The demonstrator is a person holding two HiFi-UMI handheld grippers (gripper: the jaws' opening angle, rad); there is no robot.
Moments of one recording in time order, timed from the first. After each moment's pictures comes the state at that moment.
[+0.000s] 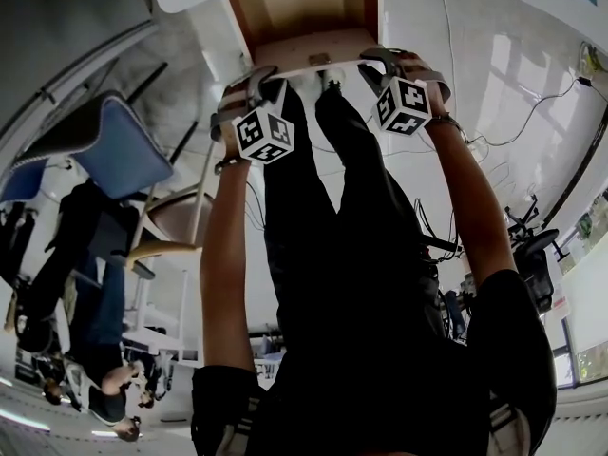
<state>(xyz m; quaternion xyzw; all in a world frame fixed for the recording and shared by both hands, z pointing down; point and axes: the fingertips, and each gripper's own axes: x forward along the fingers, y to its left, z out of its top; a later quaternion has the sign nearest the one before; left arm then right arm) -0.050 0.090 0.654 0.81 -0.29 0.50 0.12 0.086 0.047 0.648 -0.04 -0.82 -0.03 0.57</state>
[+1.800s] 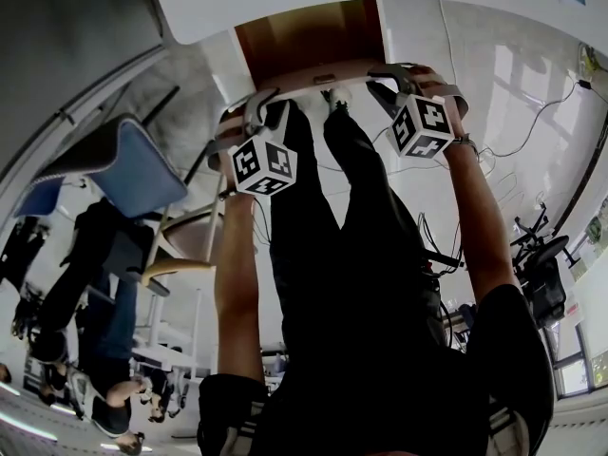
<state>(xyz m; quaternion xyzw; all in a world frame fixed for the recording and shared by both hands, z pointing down) -0.062 0.058 0.587 0.81 -0.29 0.49 0.12 0.074 0.017 0.585 -0.05 -0.83 -0.03 0.56</state>
